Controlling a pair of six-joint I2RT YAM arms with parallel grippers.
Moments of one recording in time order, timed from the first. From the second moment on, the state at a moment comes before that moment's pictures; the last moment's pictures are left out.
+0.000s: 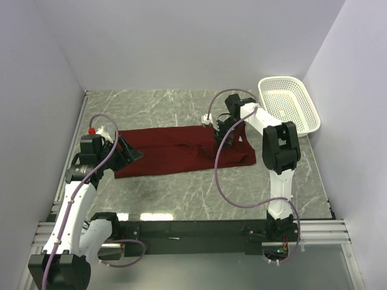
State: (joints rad) left arm 0.01 0.83 0.73 -0.61 0.37 -0.62; right arm 0.30 2.11 1.68 -1.02 -0.66 -1.27
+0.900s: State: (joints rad) left arm 0.01 0.83 0.73 -0.61 0.37 -0.62; right arm 0.30 2.11 1.74 -0.89 -0.50 -1.09
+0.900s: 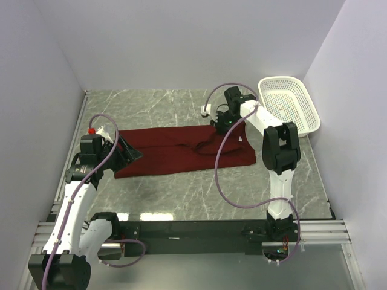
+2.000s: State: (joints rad) left arm 0.01 0.83 0.73 -0.61 0.37 -0.62; right arm 0.31 2.11 1.73 -0.60 -0.24 -0.85
